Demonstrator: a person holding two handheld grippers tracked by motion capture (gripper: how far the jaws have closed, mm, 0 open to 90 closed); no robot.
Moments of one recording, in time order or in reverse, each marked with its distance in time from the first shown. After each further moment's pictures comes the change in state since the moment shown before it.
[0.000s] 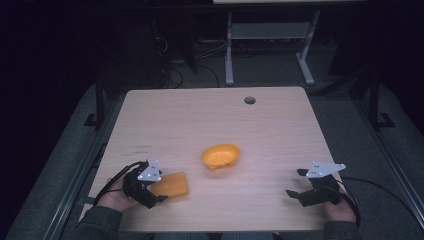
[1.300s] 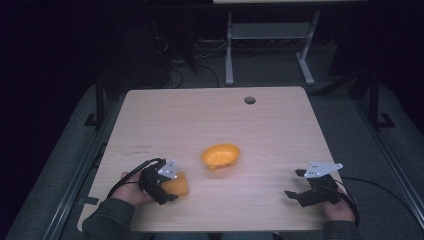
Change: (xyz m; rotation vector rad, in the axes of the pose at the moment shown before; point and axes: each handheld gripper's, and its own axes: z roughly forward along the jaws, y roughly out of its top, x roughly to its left) left arm 0.007 0.023 0.033 0.099 -0.098 0.041; right arm 0.001 0.001 0.004 0.018 0.017 -0.006
